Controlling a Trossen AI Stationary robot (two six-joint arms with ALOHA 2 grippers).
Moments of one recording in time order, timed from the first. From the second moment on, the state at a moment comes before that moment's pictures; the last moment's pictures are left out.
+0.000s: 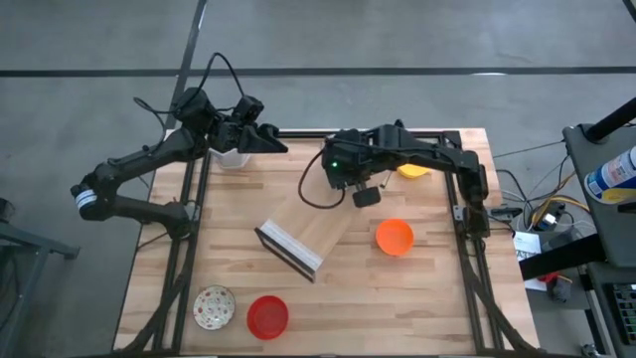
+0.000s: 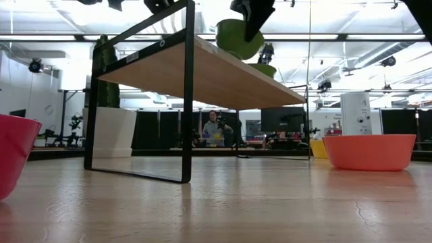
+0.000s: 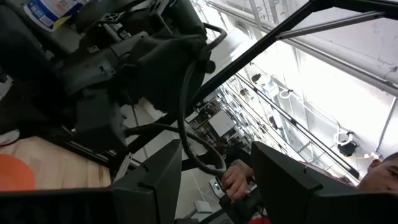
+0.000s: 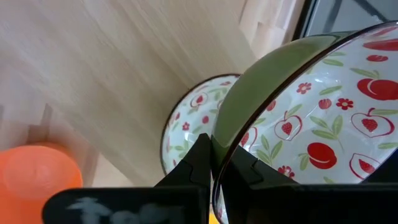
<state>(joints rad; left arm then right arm) 0.58 1.15 1.07 0.49 1.06 -1.20 -0.08 1.97 2.28 -1.57 0.28 -0.43</state>
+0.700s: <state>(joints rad) 0.58 1.15 1.07 0.49 1.06 -1.20 -0.08 1.97 2.13 -1.57 0.23 -0.37</state>
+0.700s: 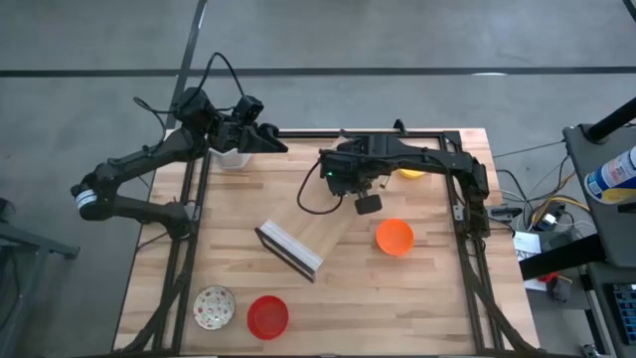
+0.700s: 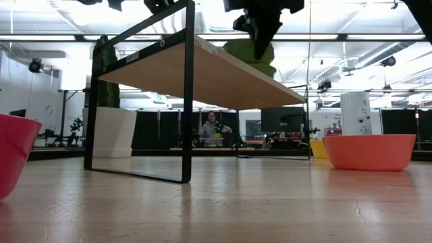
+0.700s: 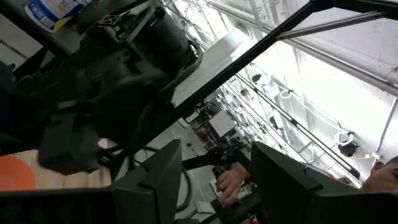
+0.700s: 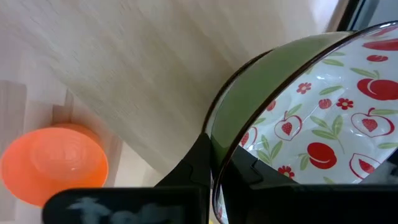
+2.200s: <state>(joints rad) 0.58 1.15 1.07 0.48 1.06 -1.20 -0.11 1.97 2.10 -1.57 0.26 -0.34</state>
